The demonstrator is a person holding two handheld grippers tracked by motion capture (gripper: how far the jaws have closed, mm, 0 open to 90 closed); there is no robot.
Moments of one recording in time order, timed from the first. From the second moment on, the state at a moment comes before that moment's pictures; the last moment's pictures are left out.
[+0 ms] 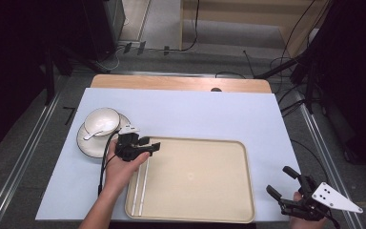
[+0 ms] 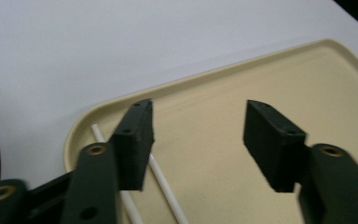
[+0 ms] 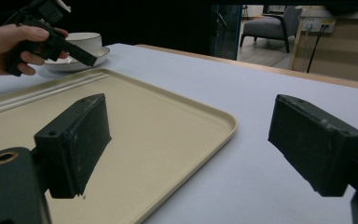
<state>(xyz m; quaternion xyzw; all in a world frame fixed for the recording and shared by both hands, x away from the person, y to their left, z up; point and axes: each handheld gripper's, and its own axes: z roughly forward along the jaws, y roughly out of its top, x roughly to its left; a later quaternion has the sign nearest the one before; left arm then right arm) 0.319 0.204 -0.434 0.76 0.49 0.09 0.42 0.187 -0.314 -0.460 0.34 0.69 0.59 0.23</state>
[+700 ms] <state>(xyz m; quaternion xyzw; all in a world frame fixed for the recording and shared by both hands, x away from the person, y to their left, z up) 0.303 0.240 -0.403 0.76 0.49 0.12 0.41 0.187 -0.312 -0.461 0.34 0.70 0.57 0.25</state>
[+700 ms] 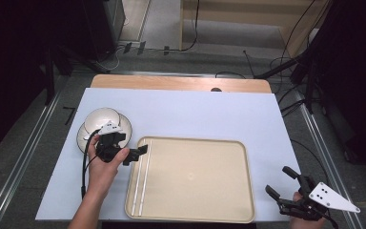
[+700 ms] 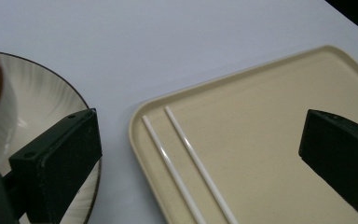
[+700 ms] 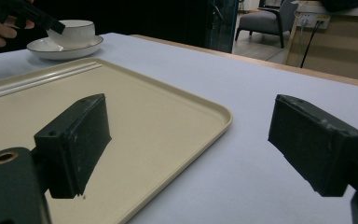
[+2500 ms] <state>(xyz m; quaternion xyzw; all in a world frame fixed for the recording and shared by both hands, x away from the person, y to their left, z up) 0.294 0.355 -0.383 0.64 0.62 0.20 0.40 0.185 -0.311 -0.462 0.34 0.71 0.56 0.25</state>
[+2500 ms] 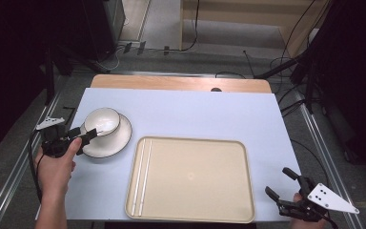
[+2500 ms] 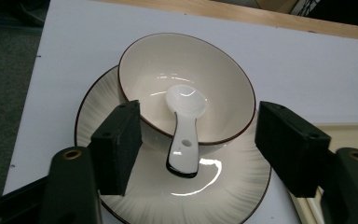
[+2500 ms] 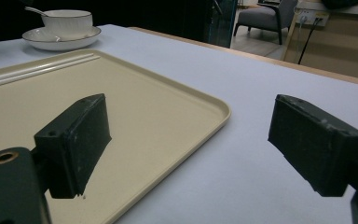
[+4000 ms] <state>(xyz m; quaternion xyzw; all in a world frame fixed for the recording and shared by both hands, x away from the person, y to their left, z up) 0.296 0.368 -0.403 0.61 0.65 0.10 0.45 0.189 -0.305 -0.462 0.33 0.72 0.56 0.25</state>
